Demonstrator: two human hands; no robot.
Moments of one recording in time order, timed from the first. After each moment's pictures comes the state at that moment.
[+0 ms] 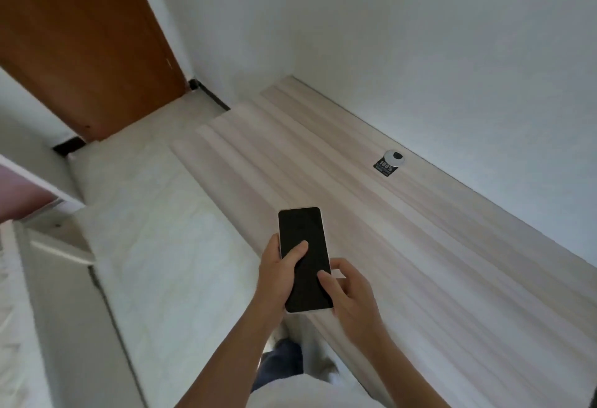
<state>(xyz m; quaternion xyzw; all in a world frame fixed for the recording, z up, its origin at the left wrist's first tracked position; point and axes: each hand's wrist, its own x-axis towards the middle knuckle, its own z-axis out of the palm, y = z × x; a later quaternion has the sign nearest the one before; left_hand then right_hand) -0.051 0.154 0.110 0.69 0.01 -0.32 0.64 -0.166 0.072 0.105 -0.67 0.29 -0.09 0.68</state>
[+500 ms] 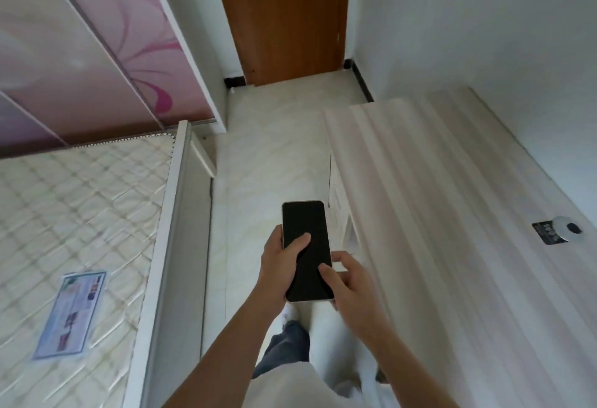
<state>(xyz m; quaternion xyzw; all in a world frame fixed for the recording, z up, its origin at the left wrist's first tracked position) -0.034 0.320 0.117 0.68 0.20 -0.12 0.69 -0.084 0.186 0.094 -0.75 0.07 0.10 0.65</state>
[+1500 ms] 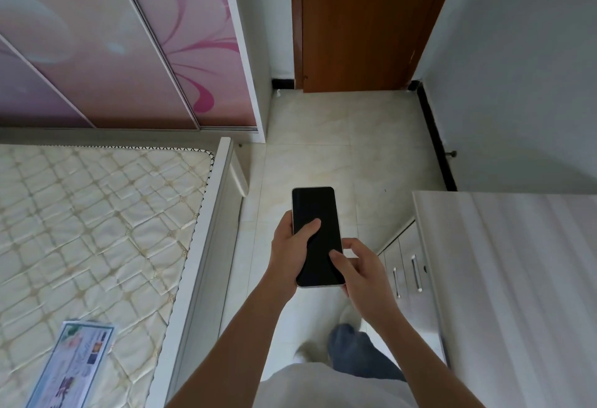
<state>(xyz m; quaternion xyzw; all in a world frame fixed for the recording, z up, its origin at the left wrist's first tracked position) 0.324 0.496 0.108 0.60 0.26 -0.08 0.75 0.297 0.354 0.099 -0.78 0.01 0.14 0.61</state>
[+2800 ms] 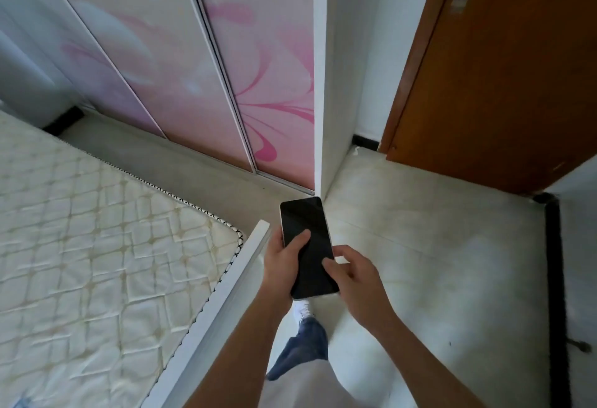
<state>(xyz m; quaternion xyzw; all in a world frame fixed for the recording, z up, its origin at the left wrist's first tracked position) 0.793 0.633 0.104 0.52 0.42 0.13 0.74 0.840 0.504 0.080 -0.77 -0.13 0.29 0.55</state>
